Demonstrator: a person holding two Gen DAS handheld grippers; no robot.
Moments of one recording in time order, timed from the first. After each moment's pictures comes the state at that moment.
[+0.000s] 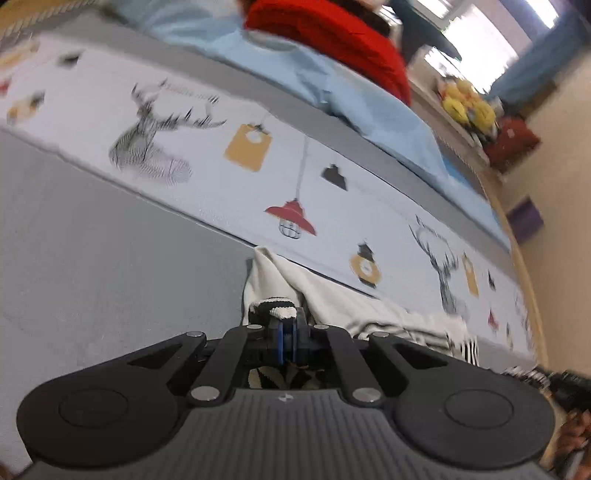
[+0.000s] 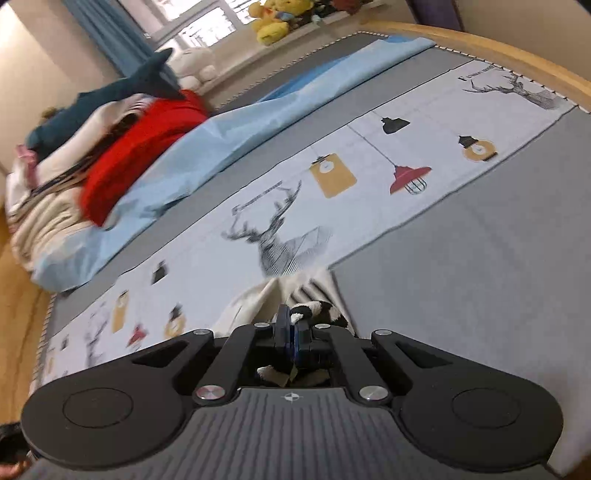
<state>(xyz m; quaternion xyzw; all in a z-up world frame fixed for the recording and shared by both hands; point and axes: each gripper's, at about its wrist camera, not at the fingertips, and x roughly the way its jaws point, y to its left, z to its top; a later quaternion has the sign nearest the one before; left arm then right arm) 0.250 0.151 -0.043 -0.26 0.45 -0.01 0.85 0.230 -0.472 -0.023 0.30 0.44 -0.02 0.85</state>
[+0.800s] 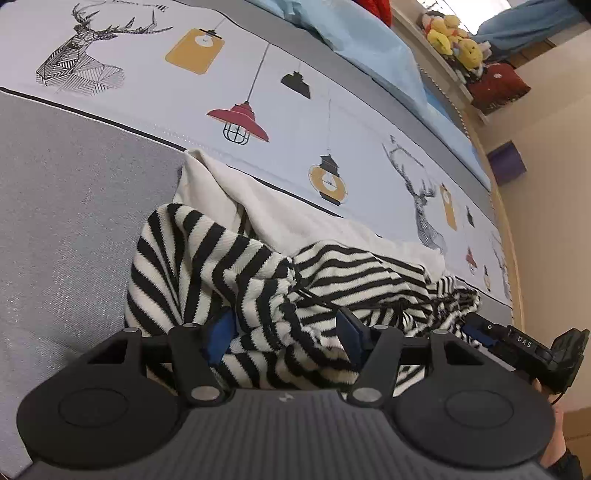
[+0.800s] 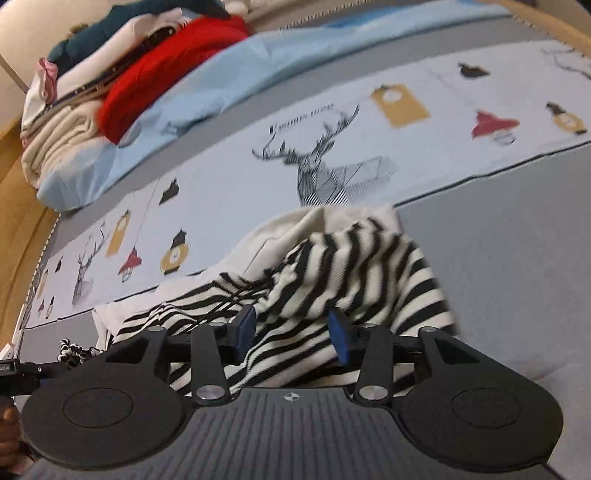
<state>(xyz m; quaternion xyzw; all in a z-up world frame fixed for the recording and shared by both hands) 0.271 0.094 -0.081 -0.25 0.54 -0.09 0.80 0.269 -0.402 -0.090 0.24 0.51 0.08 0.83</state>
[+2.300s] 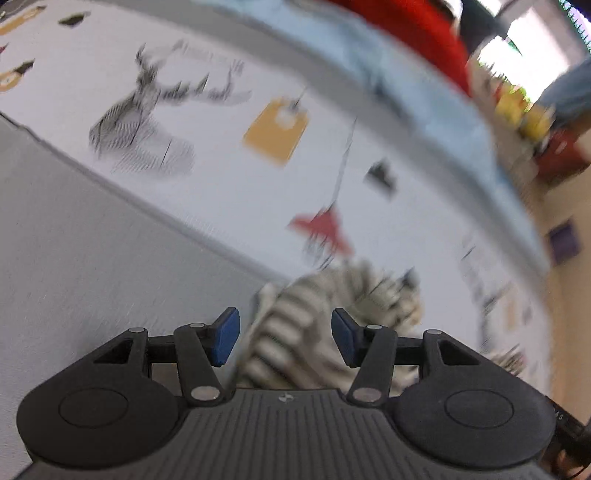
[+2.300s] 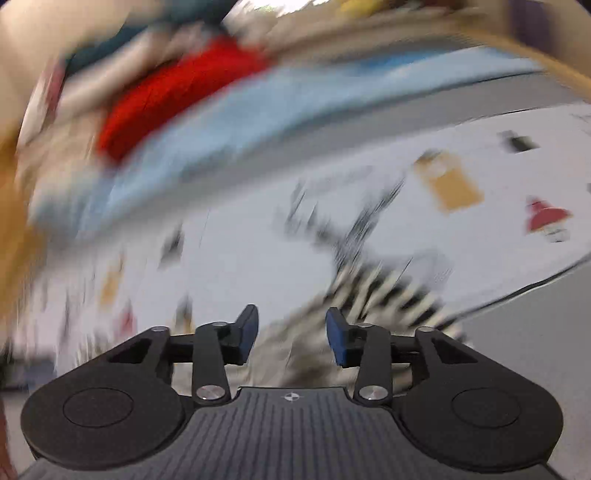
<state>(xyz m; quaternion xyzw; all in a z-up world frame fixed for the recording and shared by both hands) 0.343 0.138 -0.090 -0.25 0.51 0.04 0.82 0.346 -0.357 -0.089 0.17 0.48 0.09 0.86</state>
